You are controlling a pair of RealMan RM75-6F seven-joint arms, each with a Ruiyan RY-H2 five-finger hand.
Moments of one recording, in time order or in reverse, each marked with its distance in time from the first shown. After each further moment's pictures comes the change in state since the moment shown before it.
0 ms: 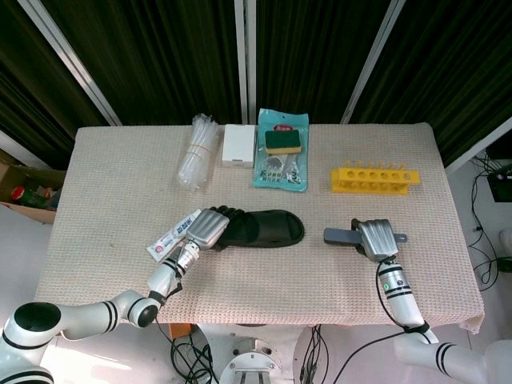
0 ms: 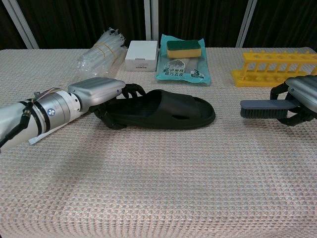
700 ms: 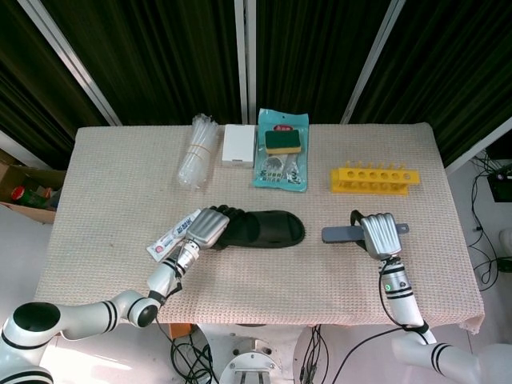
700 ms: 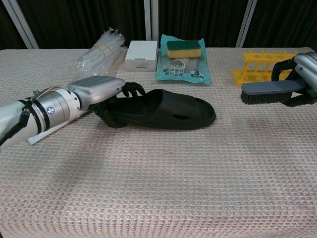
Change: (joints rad) left arm 0.001 0.006 -0.002 -0.004 0.003 0.003 -0.006; right arm -0.023 -0.068 0.042 0.112 -0.144 0.178 0.107
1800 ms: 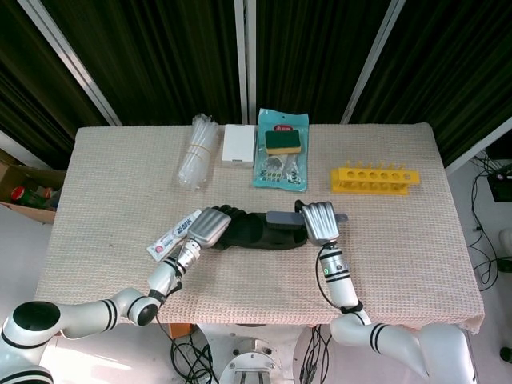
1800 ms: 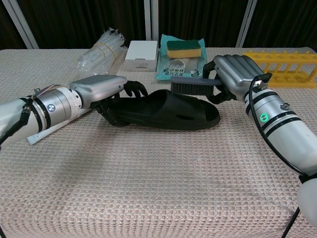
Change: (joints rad) left arm -0.006 0.003 -0.004 0.005 0.033 -0.007 -0.085; right arm 0.195 -0.289 0.159 0.058 0.127 -0.173 -0.221
